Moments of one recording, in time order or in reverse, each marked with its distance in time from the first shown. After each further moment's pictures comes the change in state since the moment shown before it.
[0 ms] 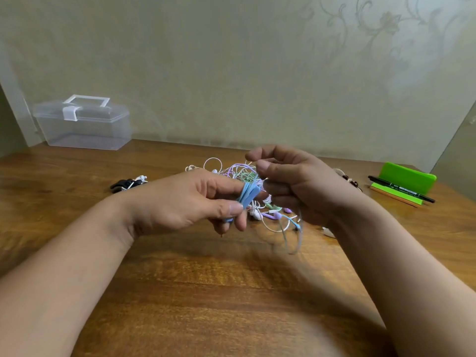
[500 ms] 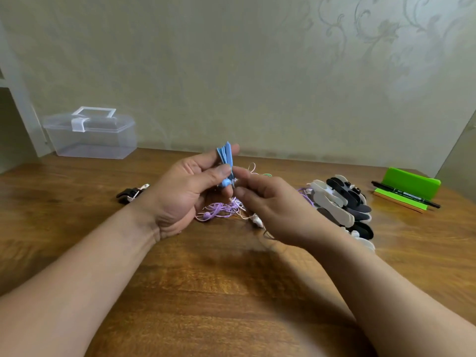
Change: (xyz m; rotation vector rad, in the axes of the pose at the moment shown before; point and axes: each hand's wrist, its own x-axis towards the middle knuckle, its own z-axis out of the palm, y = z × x) left_hand 0.016 -0.001 0.008 -0.606 0.480 0.120; right_hand 0.004 0.031 0.022 -0.770 0.071 -0.194
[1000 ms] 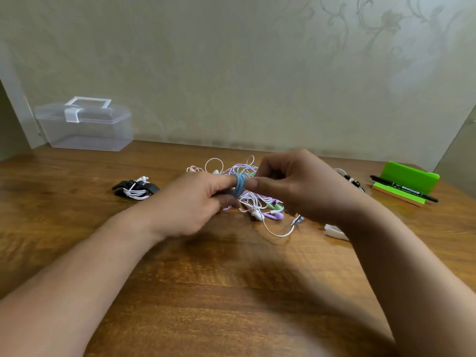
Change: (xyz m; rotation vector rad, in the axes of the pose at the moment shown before) left_hand -0.003 -0.010 -0.010 1.140 -0.151 0.072; right_hand -0.006 -0.018 -0.047 -0.151 -0.008 0.000
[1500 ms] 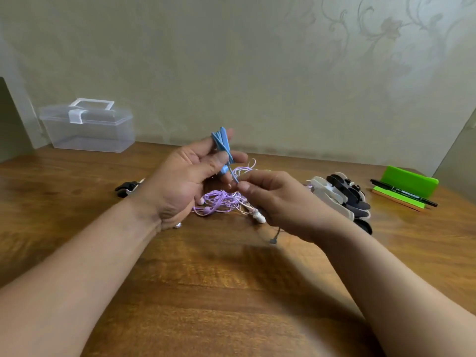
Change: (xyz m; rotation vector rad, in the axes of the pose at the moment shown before) left_hand 0.009 0.005 -0.006 -1.027 0.239 -0.016; right_hand 0.005 0.010 0.038 0.317 -0.078 0.053
